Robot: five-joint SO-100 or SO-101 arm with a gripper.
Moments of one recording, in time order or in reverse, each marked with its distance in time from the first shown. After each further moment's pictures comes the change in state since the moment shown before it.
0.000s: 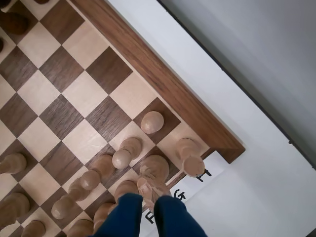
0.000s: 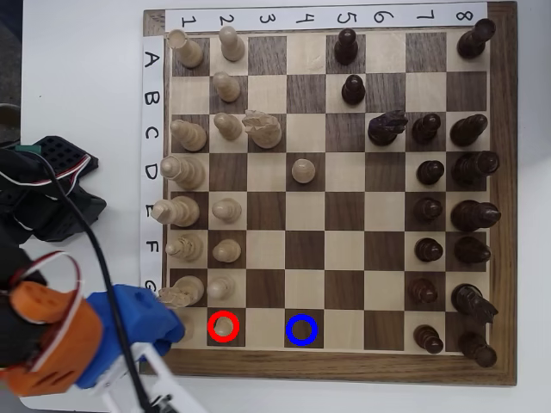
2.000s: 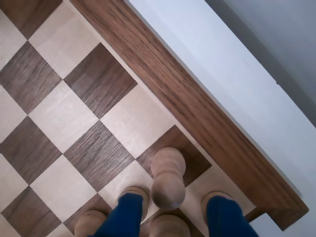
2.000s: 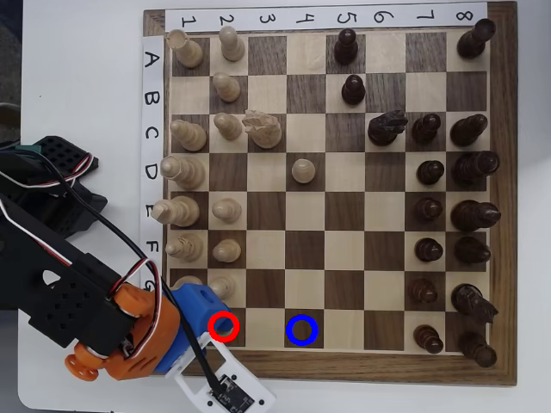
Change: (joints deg) arm -3.0 -9.2 20.0 -29.3 2.3
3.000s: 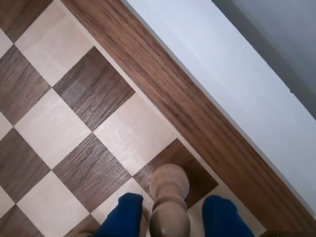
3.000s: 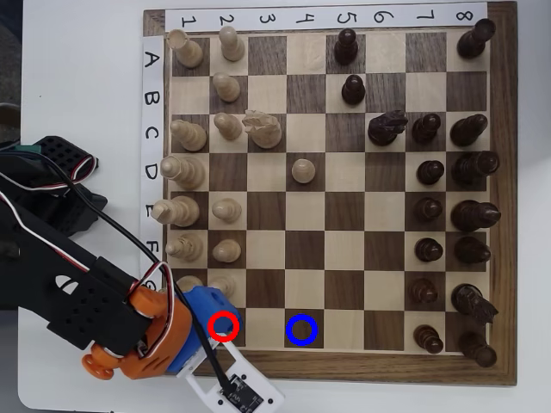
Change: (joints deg) arm 0.0 -4.0 1.8 -6.6 0.0
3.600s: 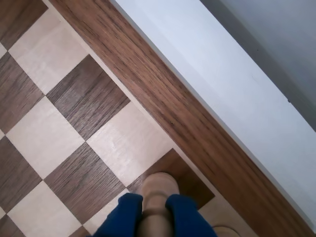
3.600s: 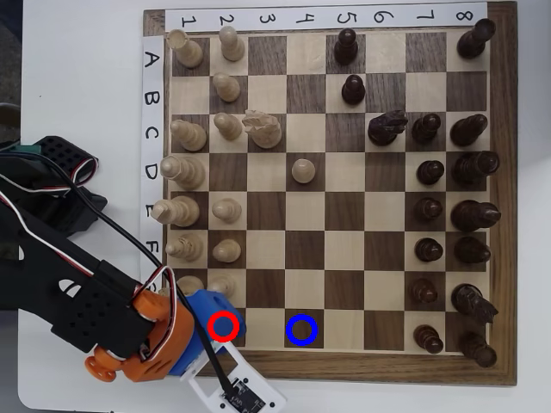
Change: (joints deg) arm 1.0 -1.6 0.3 -2.8 -1.2
